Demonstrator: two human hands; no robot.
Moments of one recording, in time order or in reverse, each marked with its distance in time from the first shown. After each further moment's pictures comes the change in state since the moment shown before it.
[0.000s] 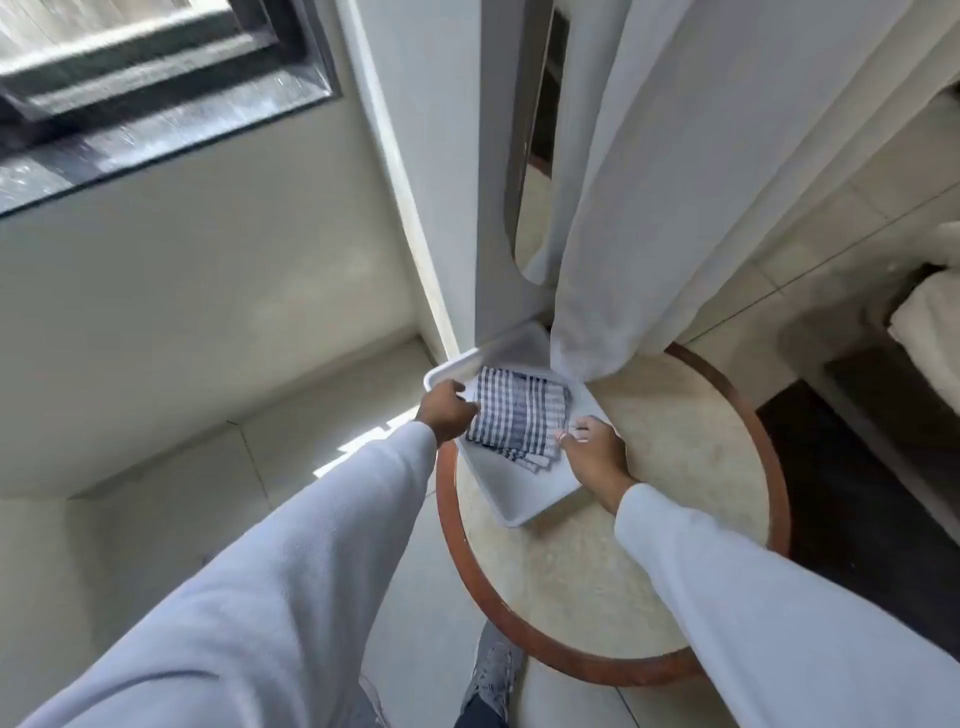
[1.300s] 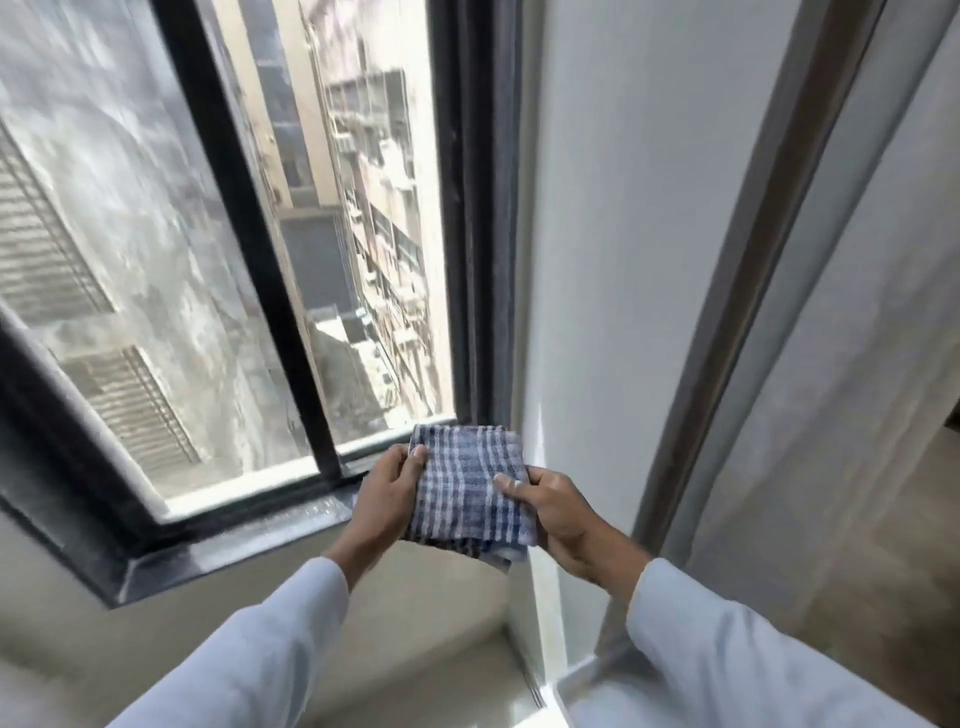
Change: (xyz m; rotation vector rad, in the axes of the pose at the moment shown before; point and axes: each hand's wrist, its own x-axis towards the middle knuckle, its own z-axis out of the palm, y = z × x) left_hand -0.242 0.082 -0.407 -0.364 0.536 0.575; right_hand -0.234 -0.433 -0.033 0.607 -0.493 -0.541
